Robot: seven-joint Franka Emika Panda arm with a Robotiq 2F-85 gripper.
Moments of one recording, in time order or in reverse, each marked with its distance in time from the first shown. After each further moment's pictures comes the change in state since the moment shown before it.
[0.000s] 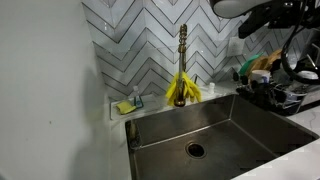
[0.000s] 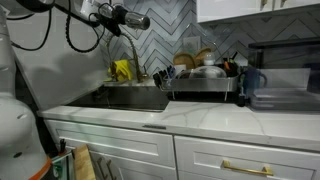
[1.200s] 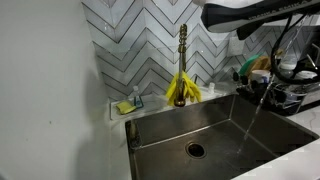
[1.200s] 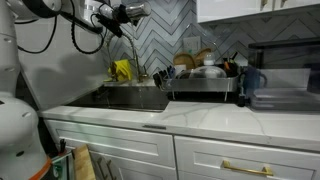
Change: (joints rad) arm 0.061 0.062 0.000 0.010 -0.260 -0.057 -0.090
